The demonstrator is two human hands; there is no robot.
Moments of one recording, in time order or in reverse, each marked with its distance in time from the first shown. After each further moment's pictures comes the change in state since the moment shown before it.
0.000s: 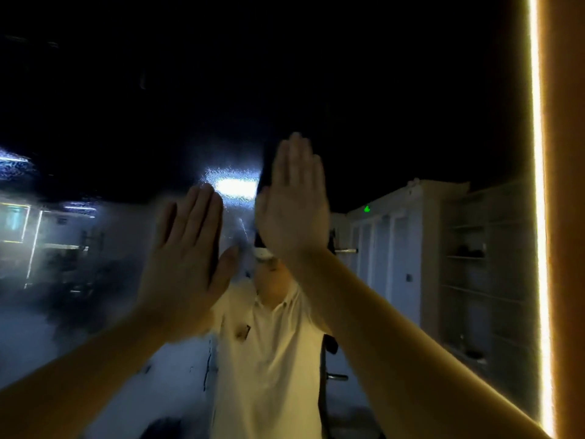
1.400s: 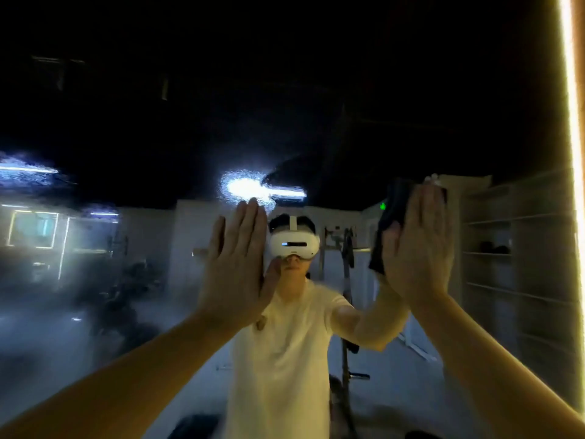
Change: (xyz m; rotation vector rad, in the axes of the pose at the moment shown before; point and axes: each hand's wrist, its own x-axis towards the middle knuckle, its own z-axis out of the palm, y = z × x) left_hand 0.001 -0.006 0.006 -0.060 -0.057 0.002; right_hand -0.061 0.102 -0.009 0.088 0.017 0.281
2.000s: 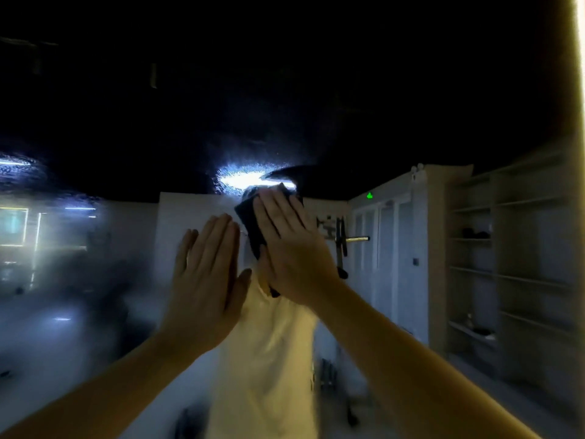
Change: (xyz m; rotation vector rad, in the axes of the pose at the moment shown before) left_hand -0.066 -0.102 -0.026 -0.091 0.006 0.030; right_hand -0.040 -0.211 0.041 -0.019 -0.089 -0.622
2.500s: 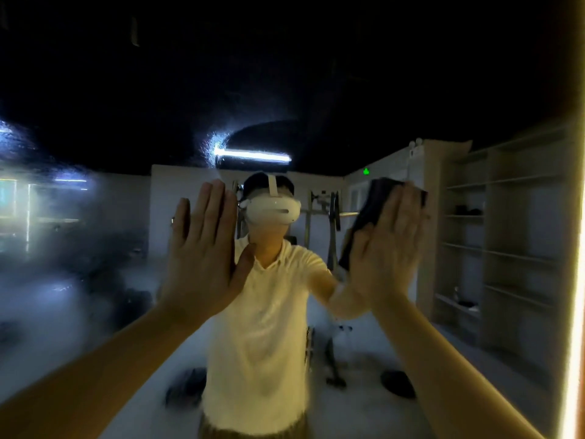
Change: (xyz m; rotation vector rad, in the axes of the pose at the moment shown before) left_hand -0.002 0.032 0.024 0.108 -0.039 -0.006; right_hand -0.115 0.078 -0.008 0.002 0.103 0.750
